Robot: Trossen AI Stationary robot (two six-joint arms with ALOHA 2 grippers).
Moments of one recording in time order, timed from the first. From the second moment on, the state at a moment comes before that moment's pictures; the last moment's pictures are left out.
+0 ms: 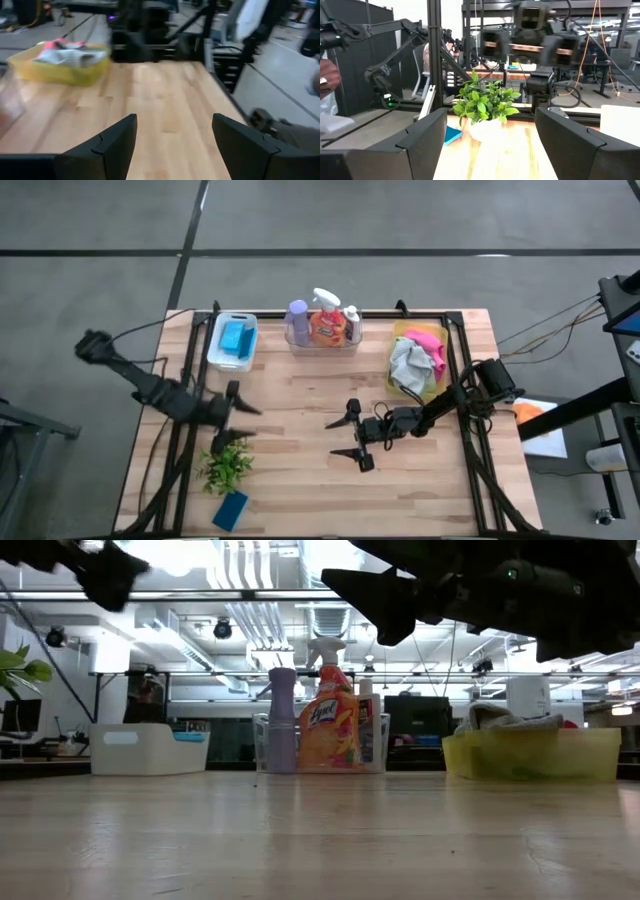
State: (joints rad) left arm -0.57 0.65 0.40 -0.01 -0.41 -0.21; right arm 0.31 1.88 0.62 1.42 0.12 0.01
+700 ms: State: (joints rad) left arm -1.00 1.38 1.00 -0.51 -0.38 -0.58; right arm 0.31 1.88 0.64 1.37 0.12 0.02
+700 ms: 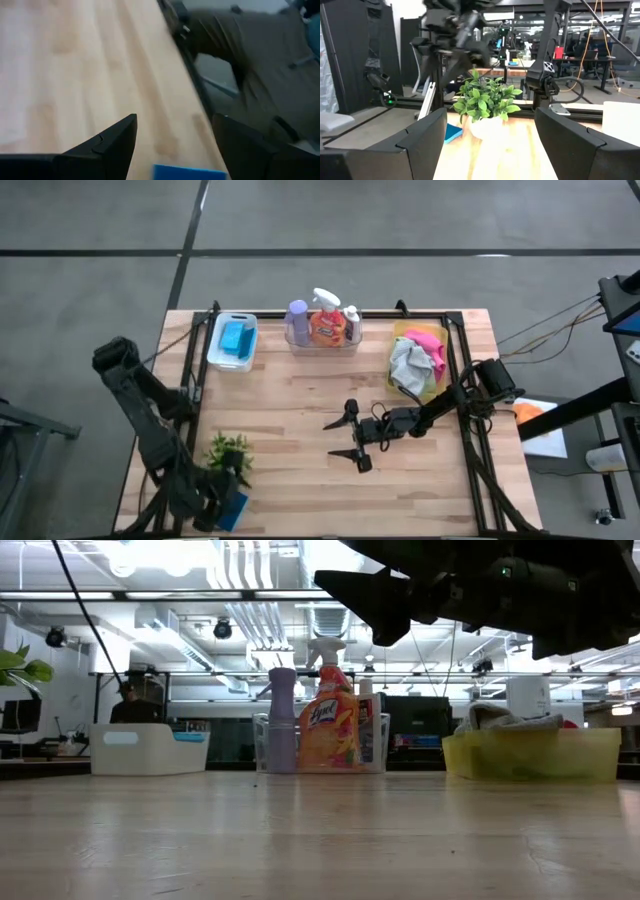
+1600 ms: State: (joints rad) left arm -1.08 1.73 1.10 -0.47 -0.08 -0.87; right arm 0.31 1.88 0.64 1.37 0.12 0.02
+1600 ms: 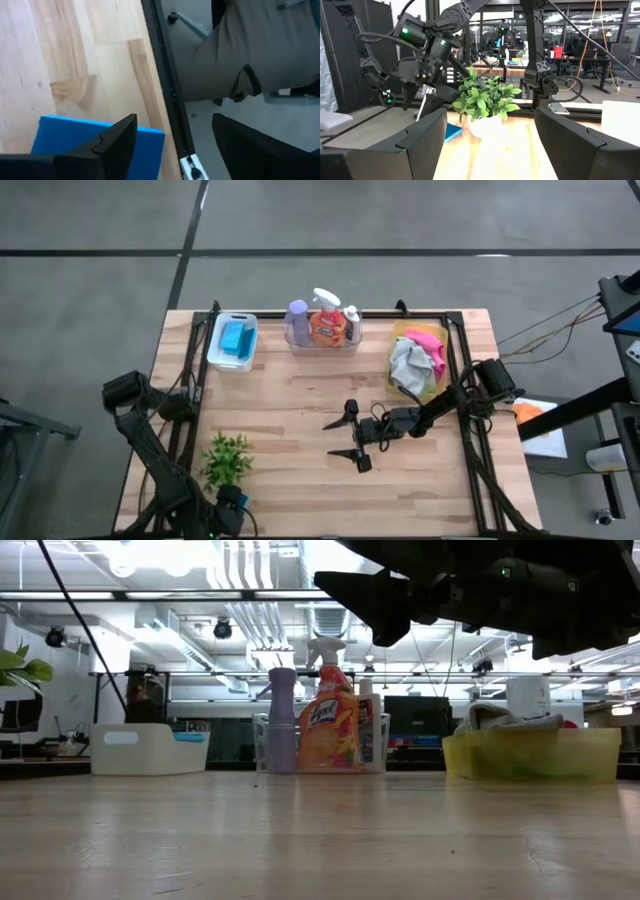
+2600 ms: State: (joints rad) left arm -1.09 1.77 1.14 -0.58 -0.09 -0.87; right arm 0.31 1.88 0.64 1.35 0.14 0.01
